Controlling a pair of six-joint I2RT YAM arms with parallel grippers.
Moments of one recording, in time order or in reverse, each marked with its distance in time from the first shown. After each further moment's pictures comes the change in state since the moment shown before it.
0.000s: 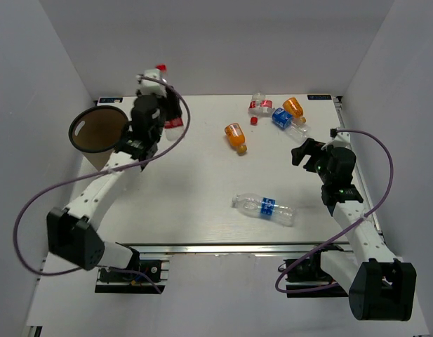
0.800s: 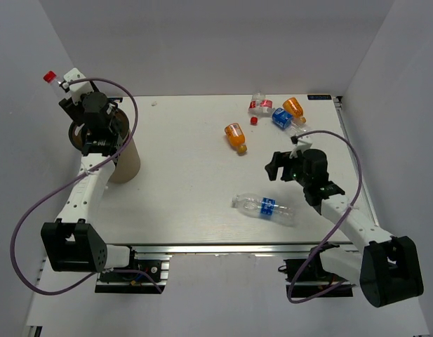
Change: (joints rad) left arm 0.371 -0.142 -0.027 0.203 -0.572 0.167; right arm 0.227 0.114 -0.017 0.011 -0.035 -0.137
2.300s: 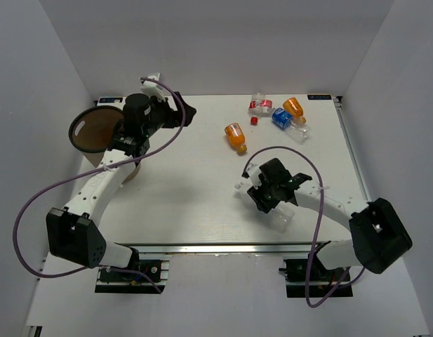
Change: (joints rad) left arm -0.258 0.063 0.045 -0.275 1.011 -0.299; right arm 0.373 0.288 0.171 -0.586 0.050 -0.417
